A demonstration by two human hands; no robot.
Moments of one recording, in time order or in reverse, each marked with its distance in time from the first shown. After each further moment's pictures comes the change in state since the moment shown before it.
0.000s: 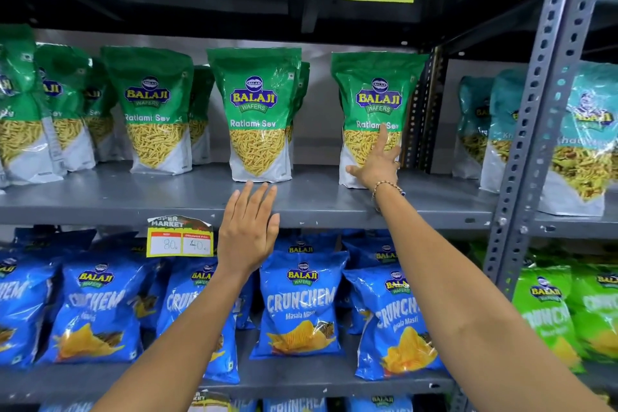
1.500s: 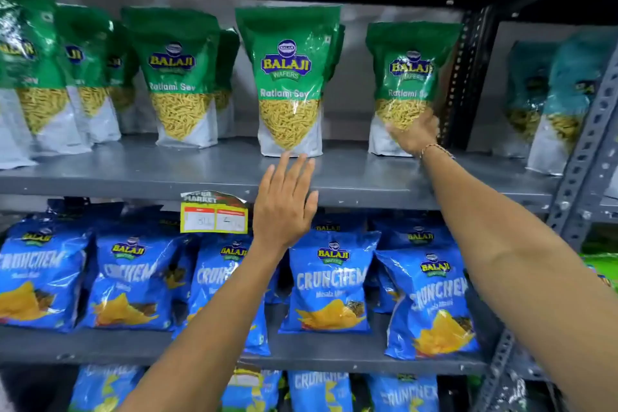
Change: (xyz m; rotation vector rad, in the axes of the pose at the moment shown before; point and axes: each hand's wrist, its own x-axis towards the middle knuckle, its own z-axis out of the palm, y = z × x) left_hand 0.010 -0.017 0.014 0.009 0.076 0.087; right_hand 0.052 -0.001 0.023 0.081 -0.066 0.050
